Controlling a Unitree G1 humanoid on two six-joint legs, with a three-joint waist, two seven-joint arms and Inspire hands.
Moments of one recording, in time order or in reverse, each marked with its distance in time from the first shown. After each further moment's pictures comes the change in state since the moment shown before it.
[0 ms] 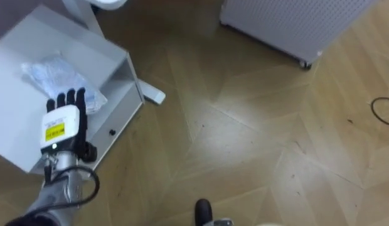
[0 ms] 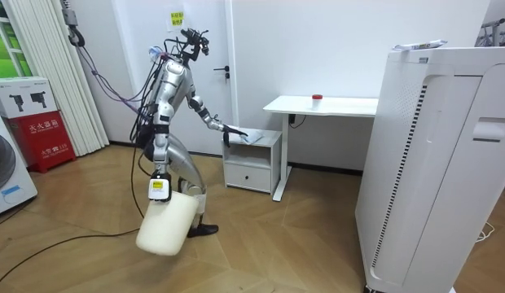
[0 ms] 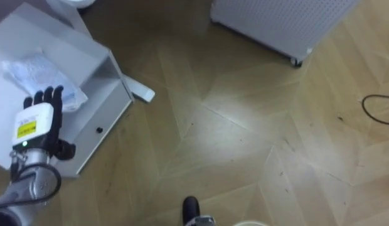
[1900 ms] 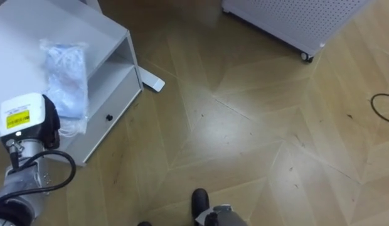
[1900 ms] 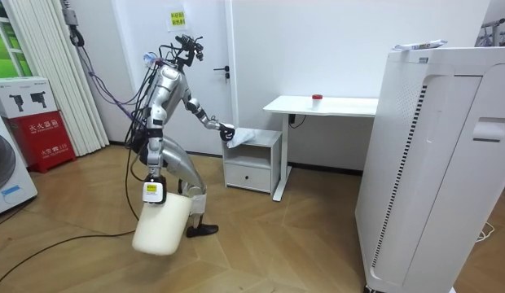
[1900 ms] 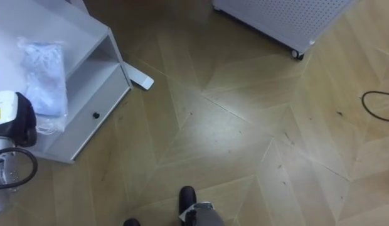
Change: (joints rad) left arm -0.059 0.124 -0.016 0.049 0.002 0.087 -0.028; right arm 0.063 -0.005 -0.002 -0.083 0.103 0.046 0.041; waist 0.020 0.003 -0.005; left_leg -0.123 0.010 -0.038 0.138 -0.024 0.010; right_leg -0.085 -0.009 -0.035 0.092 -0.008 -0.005
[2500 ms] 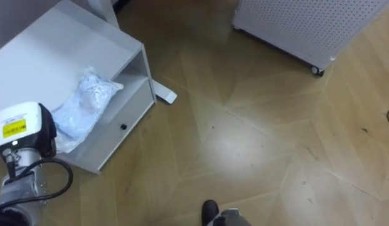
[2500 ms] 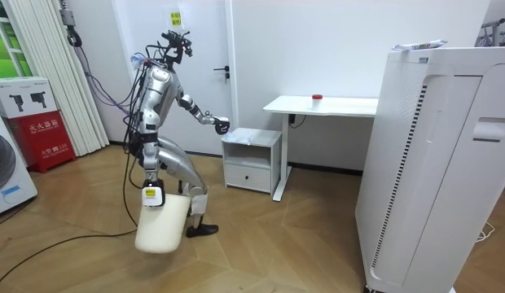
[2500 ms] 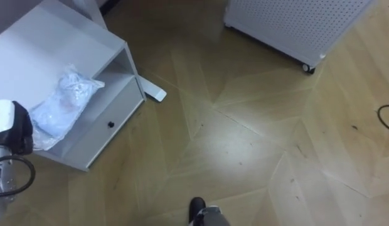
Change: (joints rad) left arm 0.039 0.001 0.018 0.027 -0.017 -0.016 0.017; right arm 0.040 -0.003 -0.010 -0.012 -0.102 -0.006 0.031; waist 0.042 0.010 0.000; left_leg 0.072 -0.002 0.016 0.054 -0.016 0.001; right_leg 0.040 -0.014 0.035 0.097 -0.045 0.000
